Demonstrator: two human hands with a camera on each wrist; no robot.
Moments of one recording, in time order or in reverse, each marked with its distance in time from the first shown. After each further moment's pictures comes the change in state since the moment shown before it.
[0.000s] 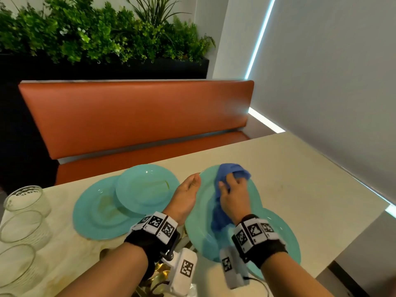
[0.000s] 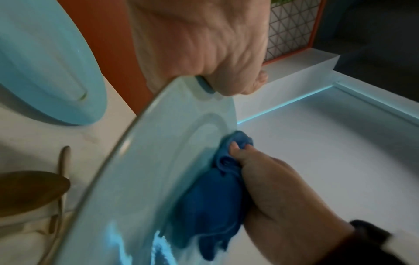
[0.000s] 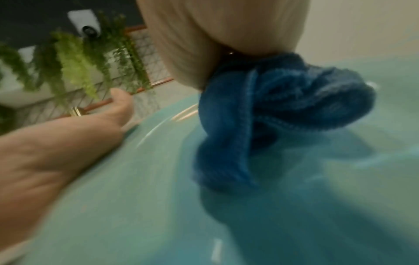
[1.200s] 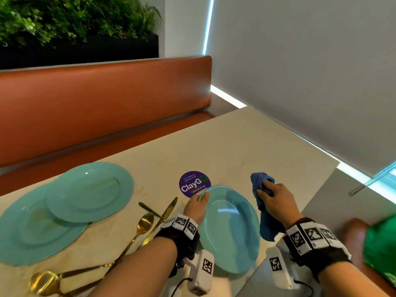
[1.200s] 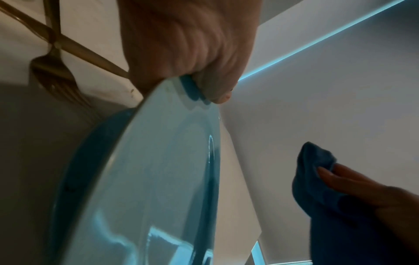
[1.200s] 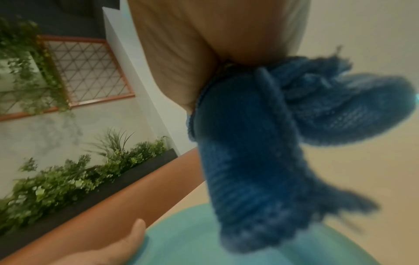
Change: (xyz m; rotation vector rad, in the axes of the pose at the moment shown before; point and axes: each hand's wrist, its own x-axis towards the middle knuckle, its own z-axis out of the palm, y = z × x) left_hand 0.037 -0.108 0.149 0.324 -0.128 -0.310; right_hand -0.021 0.161 -0.153 -0.294 -0.070 0.331
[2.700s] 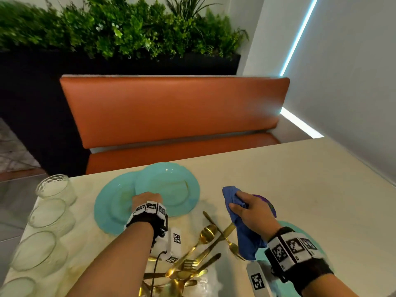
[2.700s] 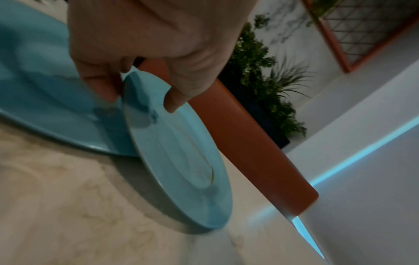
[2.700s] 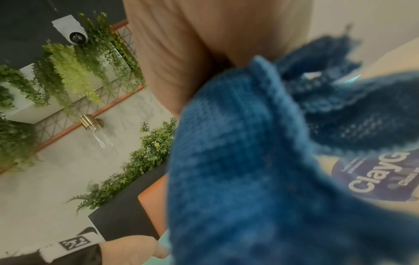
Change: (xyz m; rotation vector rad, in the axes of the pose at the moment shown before) left_hand -0.027 -0.025 -0.271 0.404 0.737 -0.486; right_hand -0.016 -0.201 0.088 0.164 -0.419 -0.366
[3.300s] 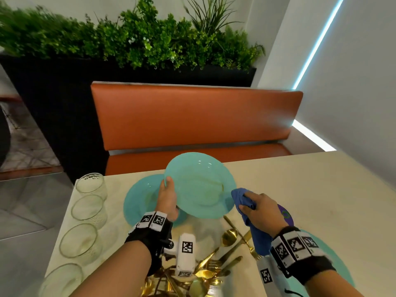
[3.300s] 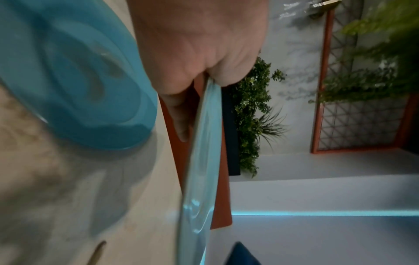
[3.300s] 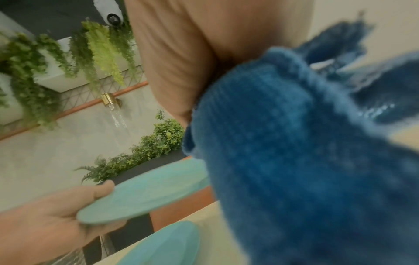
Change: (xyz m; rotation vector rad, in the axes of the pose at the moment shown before) left_hand -0.034 -0.025 -0.056 -1.230 -0.322 0.089; right_hand 0.002 -0.040 0.026 -0.238 0.053 -0.039
